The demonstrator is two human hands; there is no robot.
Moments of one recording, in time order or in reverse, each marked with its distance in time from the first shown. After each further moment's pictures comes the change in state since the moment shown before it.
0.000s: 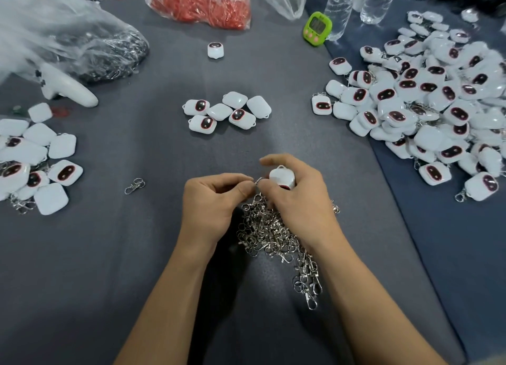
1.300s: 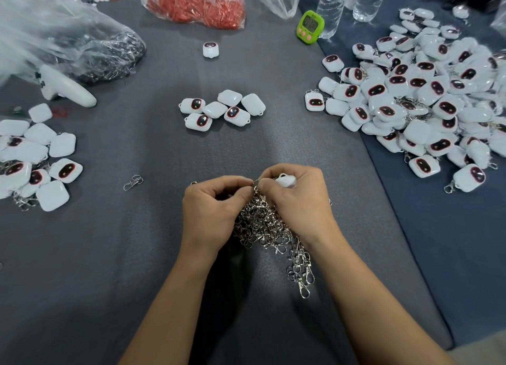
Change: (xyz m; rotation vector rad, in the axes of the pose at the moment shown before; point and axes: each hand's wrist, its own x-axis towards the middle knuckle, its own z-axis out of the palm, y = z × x) left_hand -0.018 -0.007 0.006 0.120 0.035 0.116; right_hand -0.011 -0.006 -0.005 0.035 0.035 0.082
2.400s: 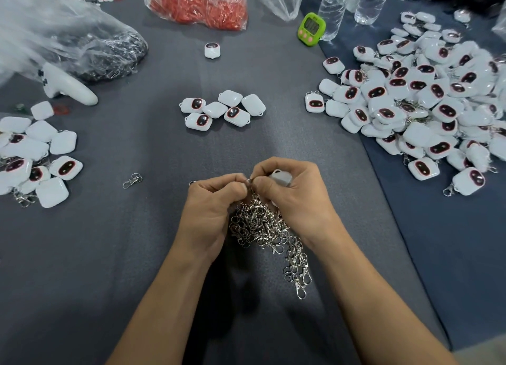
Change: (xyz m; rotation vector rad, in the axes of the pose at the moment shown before) left_hand -0.001 0.023 0.004 -0.473 -0.159 -0.255; right_hand -0.001 -0.006 -0.008 0.150 -0.216 -0.128
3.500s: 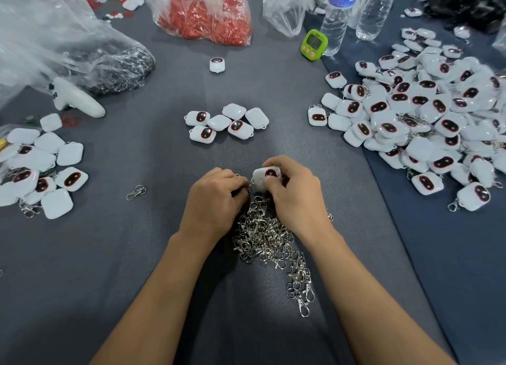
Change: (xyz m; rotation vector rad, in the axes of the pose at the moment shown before) left_hand 0.048 -0.011 -0.029 1.310 0.005 0.648; right_hand 0.033 0.020 0.000 -0.500 0.264 0.028
